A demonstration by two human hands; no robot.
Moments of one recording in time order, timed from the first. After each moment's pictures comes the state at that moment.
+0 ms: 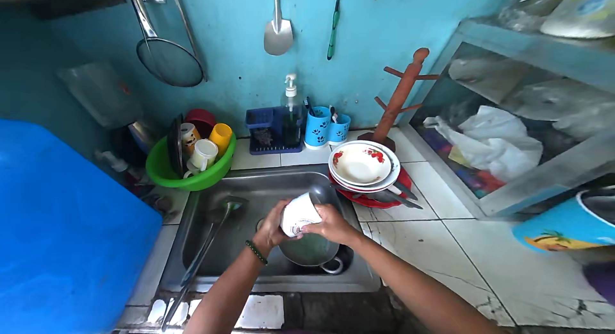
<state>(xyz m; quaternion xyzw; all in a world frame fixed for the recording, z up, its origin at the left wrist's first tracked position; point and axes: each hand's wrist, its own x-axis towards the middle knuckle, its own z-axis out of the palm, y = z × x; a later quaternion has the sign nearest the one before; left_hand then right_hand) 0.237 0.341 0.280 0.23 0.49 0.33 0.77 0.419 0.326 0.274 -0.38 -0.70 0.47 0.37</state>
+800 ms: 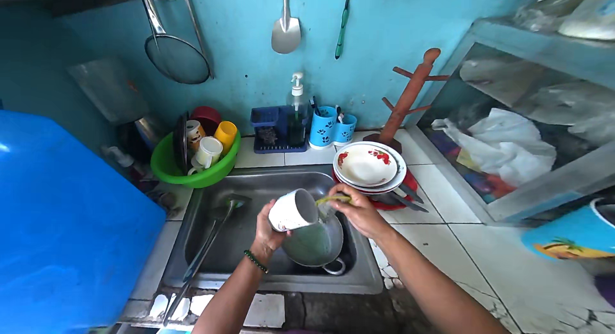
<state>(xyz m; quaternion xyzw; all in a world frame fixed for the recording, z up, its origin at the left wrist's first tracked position) 0.223 0.325 0.259 0.17 0.34 0.53 0.76 0.455 0.333 0.292 -0.37 -0.62 0.48 0.49</state>
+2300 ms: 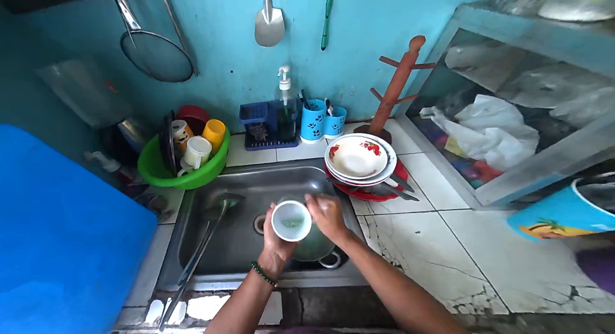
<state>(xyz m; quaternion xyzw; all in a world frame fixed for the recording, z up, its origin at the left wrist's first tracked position) 0.256 0.299 0.257 0.08 0.32 0.55 0.77 0.394 0.324 0.263 -0.44 -0.67 0.16 0.58</state>
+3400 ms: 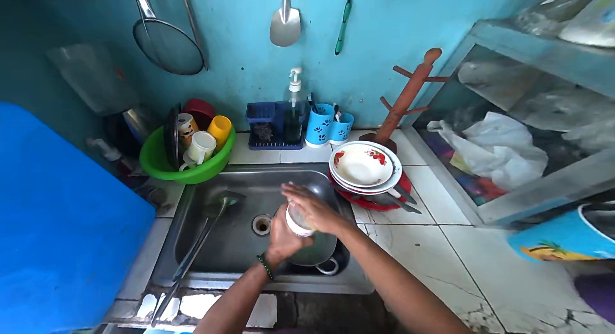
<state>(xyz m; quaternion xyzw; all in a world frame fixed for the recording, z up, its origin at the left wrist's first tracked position) 0.258 0.308 0.235 0.64 0.49 0.49 0.33 0.400 0.355 0.299 -0.40 -0.85 0.29 0.19</state>
